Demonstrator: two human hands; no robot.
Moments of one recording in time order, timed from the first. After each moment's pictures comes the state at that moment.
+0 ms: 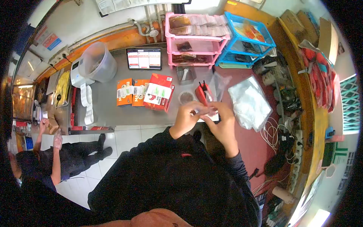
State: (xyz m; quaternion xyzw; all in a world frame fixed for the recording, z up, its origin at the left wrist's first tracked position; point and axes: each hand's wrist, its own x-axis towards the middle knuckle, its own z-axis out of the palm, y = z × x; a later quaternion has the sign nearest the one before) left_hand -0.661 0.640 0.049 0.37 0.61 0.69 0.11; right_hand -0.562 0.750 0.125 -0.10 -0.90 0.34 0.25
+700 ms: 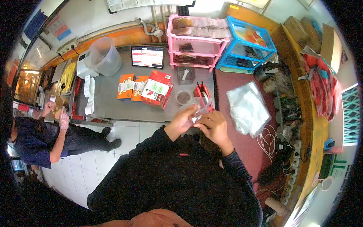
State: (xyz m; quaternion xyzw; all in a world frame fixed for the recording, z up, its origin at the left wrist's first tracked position) left_hand -0.626 0.658 0.012 -0.10 0.25 0.84 0.48; right_hand -0.535 0.785 0.091 0.12 -0.93 0.26 0.24
